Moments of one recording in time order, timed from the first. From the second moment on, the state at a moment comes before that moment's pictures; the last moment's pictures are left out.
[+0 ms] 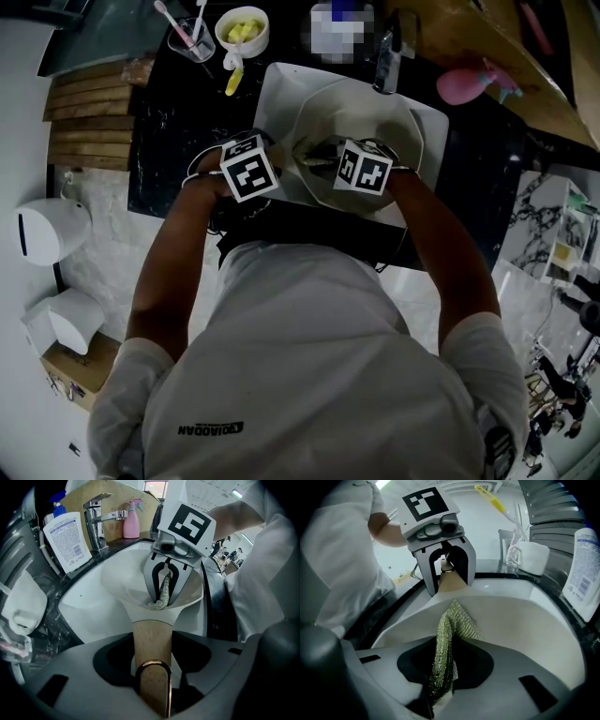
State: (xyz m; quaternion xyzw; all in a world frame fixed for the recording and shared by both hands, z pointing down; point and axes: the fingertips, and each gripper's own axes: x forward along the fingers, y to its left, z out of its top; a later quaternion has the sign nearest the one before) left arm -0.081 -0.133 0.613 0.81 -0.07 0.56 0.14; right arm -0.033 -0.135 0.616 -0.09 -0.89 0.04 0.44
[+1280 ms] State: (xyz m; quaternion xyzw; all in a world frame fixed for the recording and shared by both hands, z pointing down) left arm -0.081 -0.132 0.613 0.81 -0.07 0.57 0.14; right arm 0.064 -0.056 0.604 -0.21 -0.80 0.21 0.51
